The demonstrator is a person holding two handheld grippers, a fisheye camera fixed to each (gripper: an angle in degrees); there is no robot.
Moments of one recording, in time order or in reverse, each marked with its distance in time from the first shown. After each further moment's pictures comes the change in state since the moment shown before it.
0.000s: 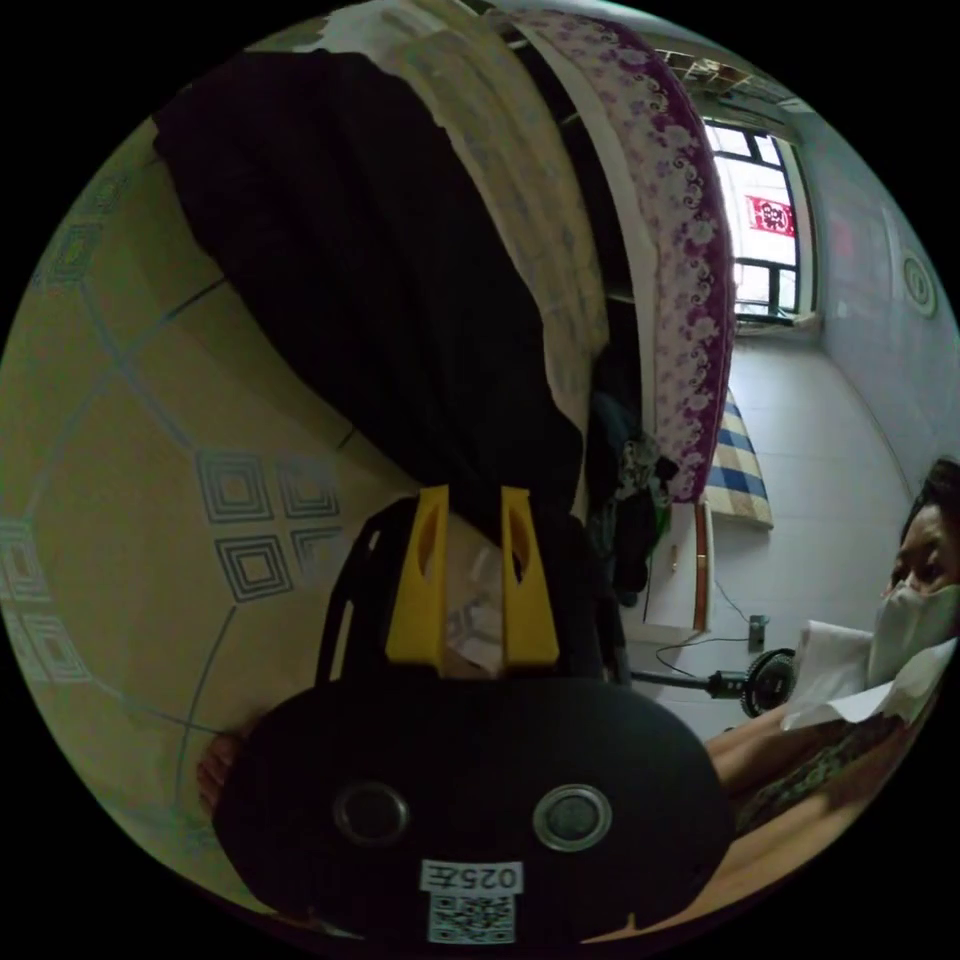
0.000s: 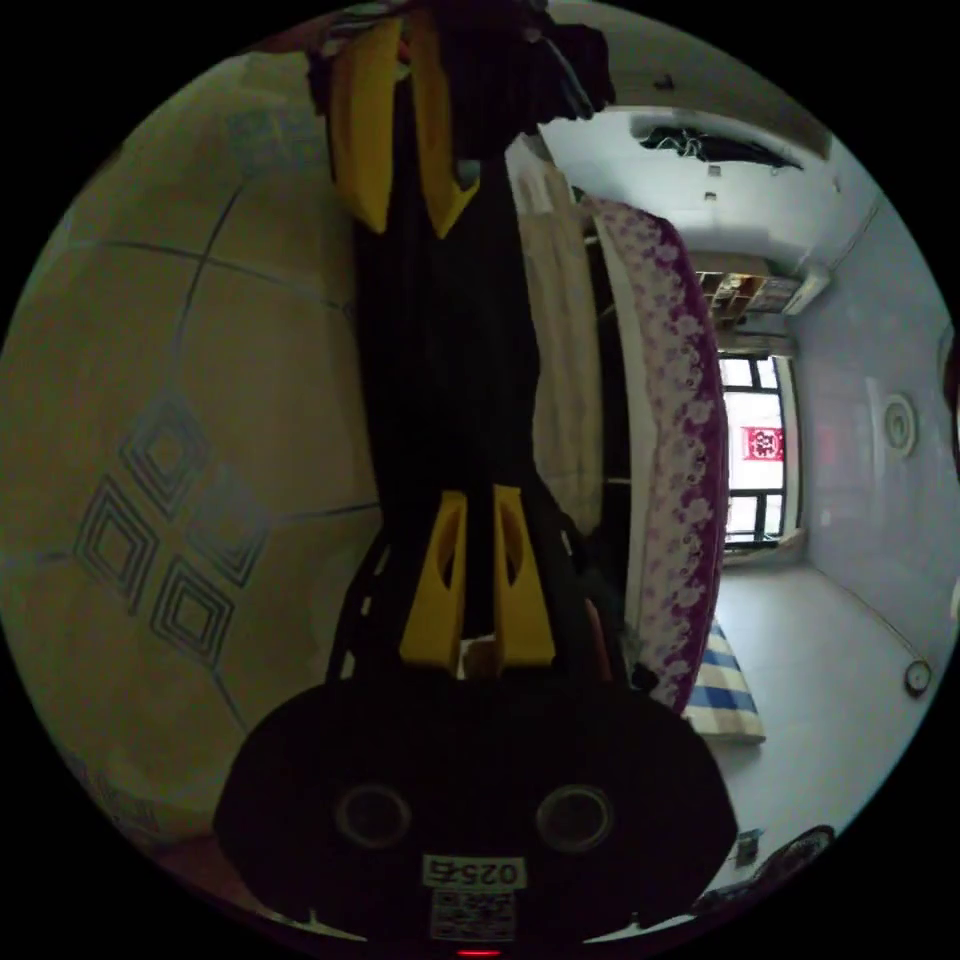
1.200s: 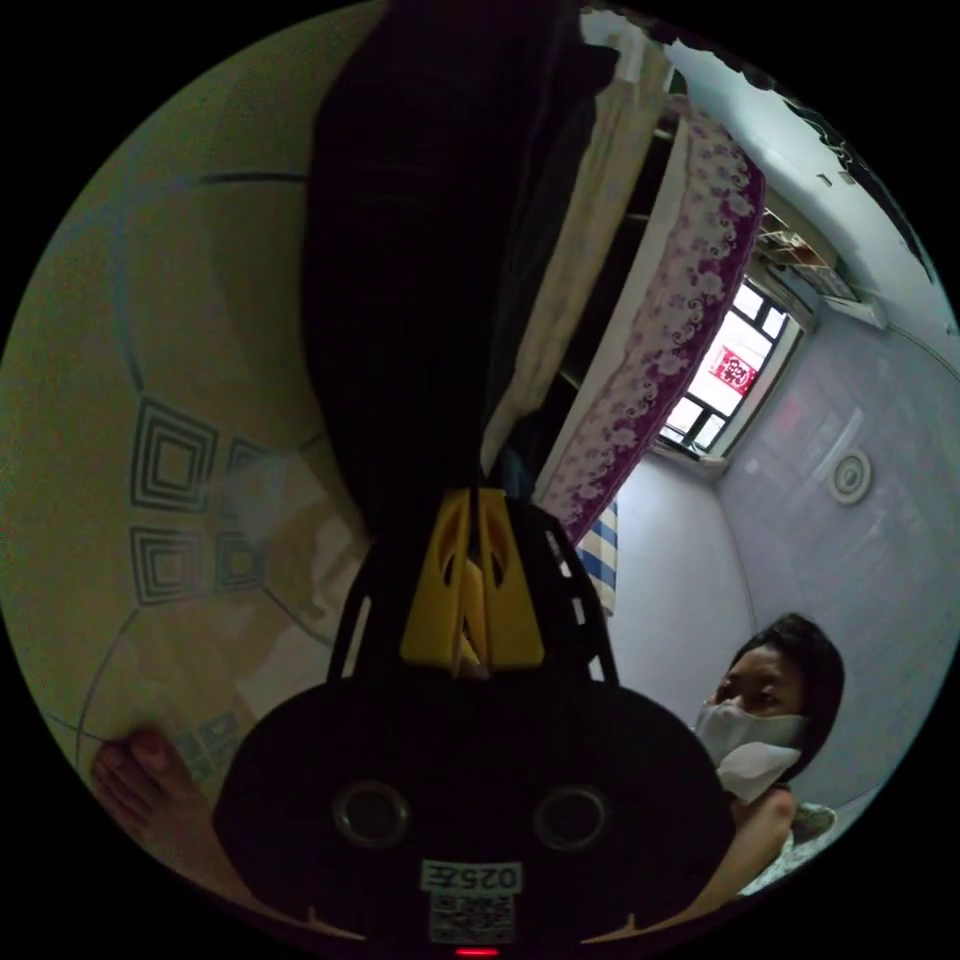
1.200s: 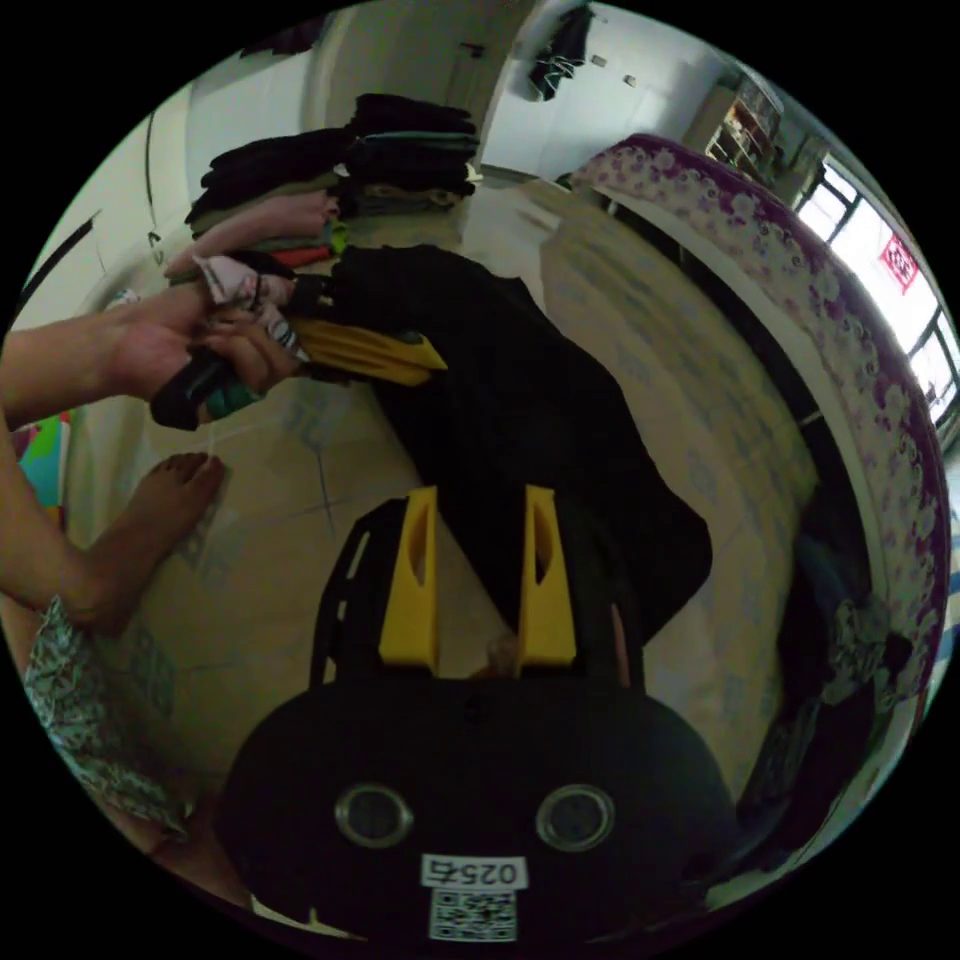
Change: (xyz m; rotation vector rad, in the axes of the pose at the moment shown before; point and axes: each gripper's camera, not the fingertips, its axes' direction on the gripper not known) left arm -0.005 -0.089 -0.183 0.055 0.428 -0.375; right arm 0.060 -0.041 0.028 0.143 -0.750 0.392
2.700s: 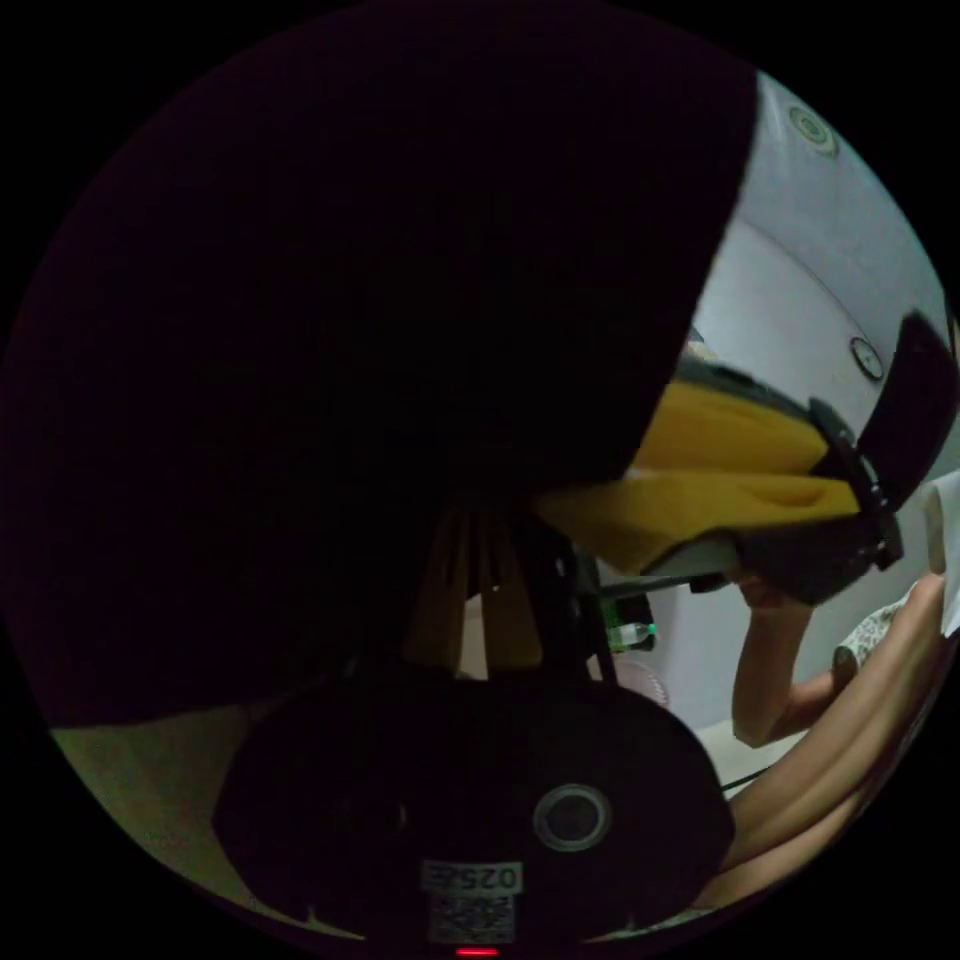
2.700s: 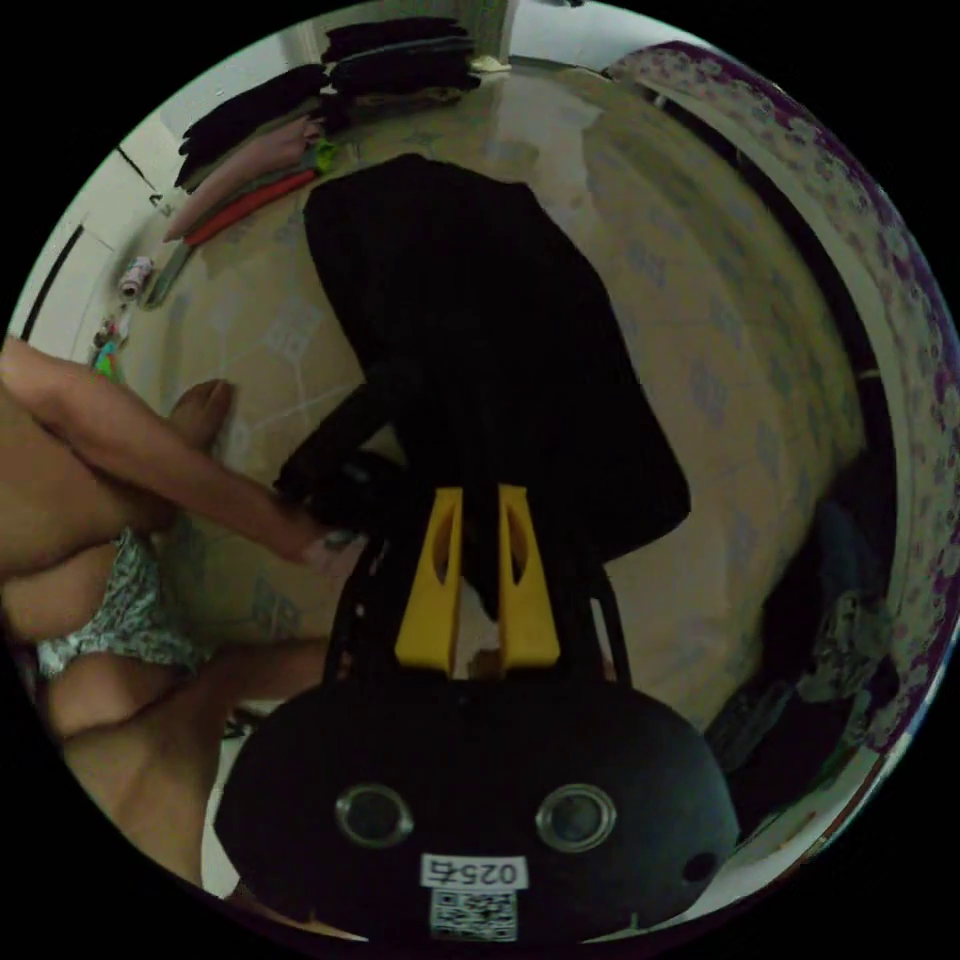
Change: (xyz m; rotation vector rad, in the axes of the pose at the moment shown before) left arm -0.270 0.121 0.390 -0.376 -0.237 0.725; right arm 0.282 -0.181 -0.002 -0.352 -0.192 -0.034
